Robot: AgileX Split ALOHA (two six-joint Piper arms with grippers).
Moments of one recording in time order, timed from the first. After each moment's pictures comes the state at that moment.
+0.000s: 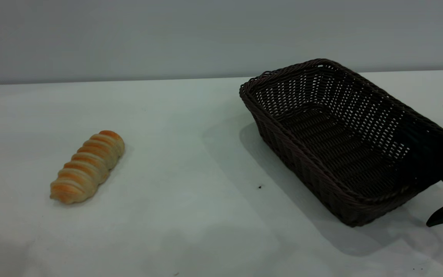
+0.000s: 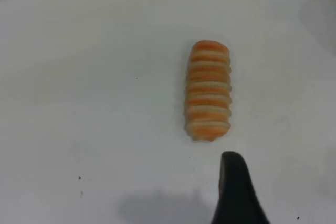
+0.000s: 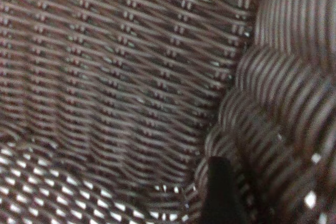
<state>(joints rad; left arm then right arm) -0.09 0.97 -0.79 -0.09 0.61 0.14 0.10 1.96 -0.68 1.04 0.15 -0.11</state>
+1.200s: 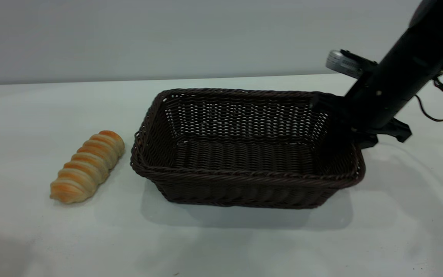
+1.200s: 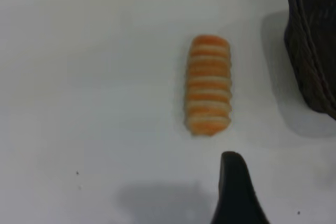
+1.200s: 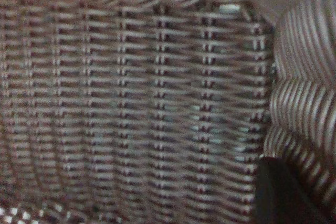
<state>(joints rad) -0.09 1.01 -0.79 -0.09 0.60 0.14 0.18 2.25 -1.30 0.74 0.50 -0.33</state>
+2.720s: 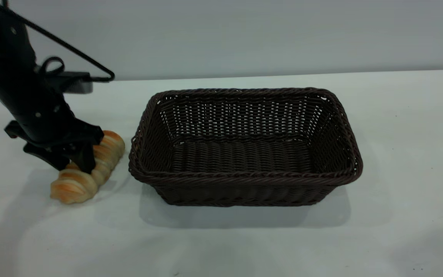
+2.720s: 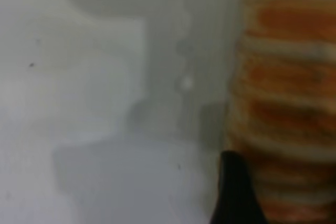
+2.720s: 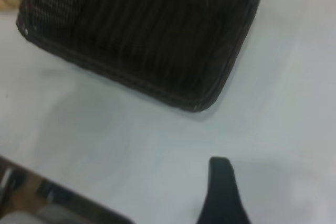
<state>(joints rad) -0.09 2.25 -1.27 -0.15 0.39 0.22 0.17 1.02 -1.04 0.26 1.00 -0.25</state>
